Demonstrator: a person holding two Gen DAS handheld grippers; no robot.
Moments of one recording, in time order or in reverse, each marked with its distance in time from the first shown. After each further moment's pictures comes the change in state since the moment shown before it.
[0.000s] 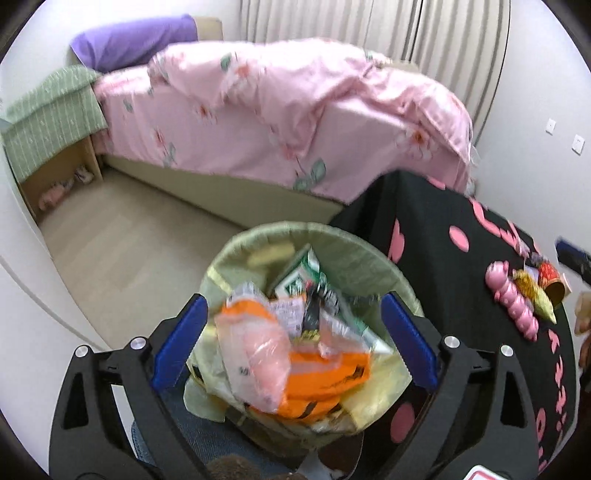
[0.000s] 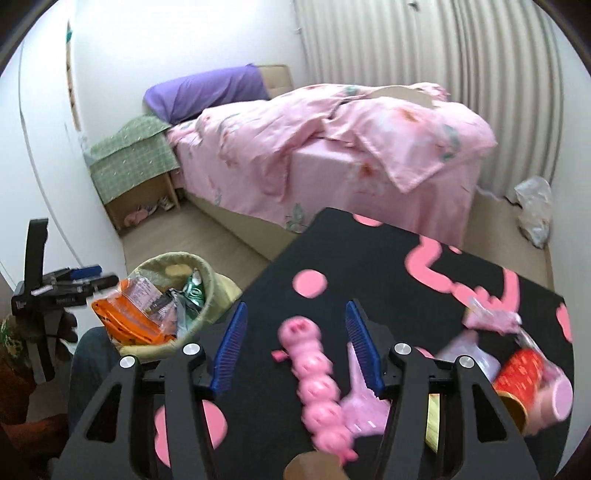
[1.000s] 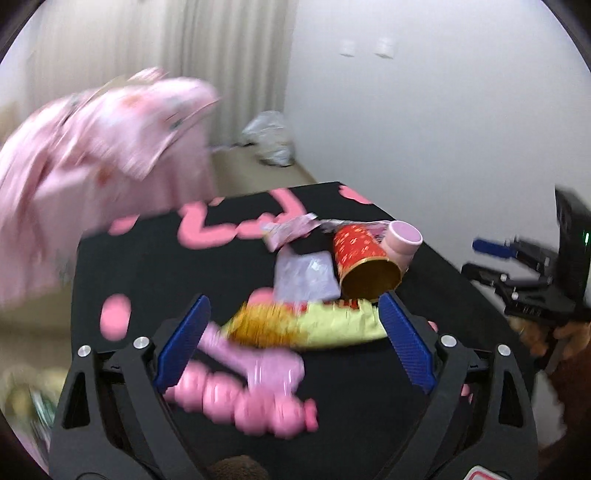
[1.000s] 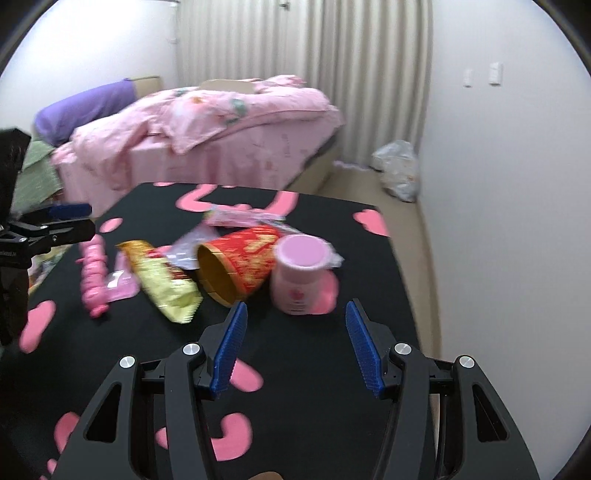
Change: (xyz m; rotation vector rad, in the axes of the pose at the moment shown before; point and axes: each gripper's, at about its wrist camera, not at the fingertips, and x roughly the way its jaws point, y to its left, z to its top) left arm 0.034 -0.346 0.001 0.593 -0.013 -0.571; right arm -0.124 -0.164 -0.132 0.189 -0.013 -0.479
